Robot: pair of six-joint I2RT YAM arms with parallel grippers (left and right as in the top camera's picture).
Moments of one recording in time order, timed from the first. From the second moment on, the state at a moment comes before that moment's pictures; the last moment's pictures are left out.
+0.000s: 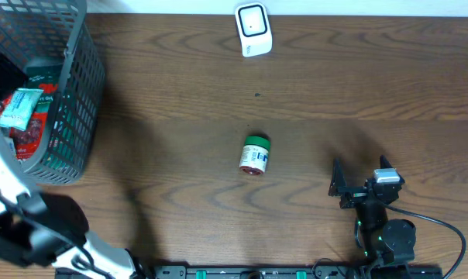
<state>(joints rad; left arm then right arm) 0.55 1.85 2.02 -1.29 -0.17 -0.27 0.12 0.01 0.01 -0.07 0.04 0.04</state>
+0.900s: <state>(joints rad) 0.55 2.24 1.99 -1.33 -0.23 -0.25 0.12 0.01 0.01 -0.07 0.04 0.04</state>
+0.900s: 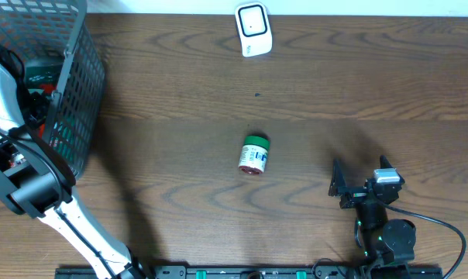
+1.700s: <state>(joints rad) 0.56 2.24 1.83 -1.14 -0.32 -0.22 0.12 0.01 0.01 -0.07 0.04 0.04</state>
